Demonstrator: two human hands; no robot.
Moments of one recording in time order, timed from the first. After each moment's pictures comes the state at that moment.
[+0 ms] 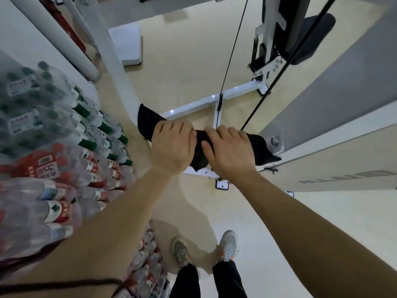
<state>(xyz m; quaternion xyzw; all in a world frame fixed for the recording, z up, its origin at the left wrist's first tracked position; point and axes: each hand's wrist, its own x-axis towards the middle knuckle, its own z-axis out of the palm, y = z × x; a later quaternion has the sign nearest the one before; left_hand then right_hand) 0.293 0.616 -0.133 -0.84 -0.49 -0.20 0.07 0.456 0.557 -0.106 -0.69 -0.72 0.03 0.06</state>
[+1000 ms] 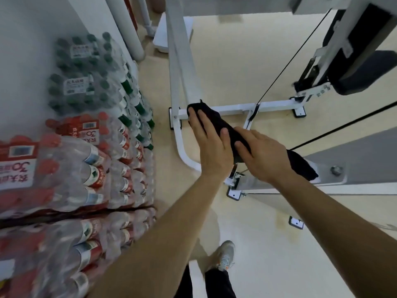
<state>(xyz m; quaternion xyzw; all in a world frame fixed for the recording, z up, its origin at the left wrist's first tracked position) 0.298 0.594 -0.127 -0.51 -0.67 -0.43 -0.32 0.426 0.592 -0.088 -0.60 -0.79 0.15 0.03</state>
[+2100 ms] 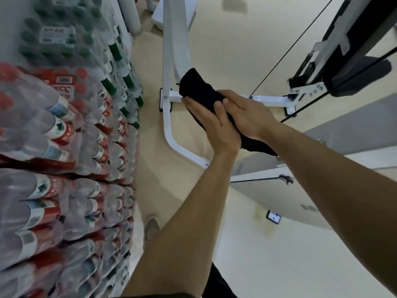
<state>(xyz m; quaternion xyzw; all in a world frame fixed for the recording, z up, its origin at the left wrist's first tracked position) 0.378 0.579 -0.147 -0.26 -0.62 -0.64 -0.37 0.438 0.611 -0.079 -0.58 -0.75 0.32 0.00</state>
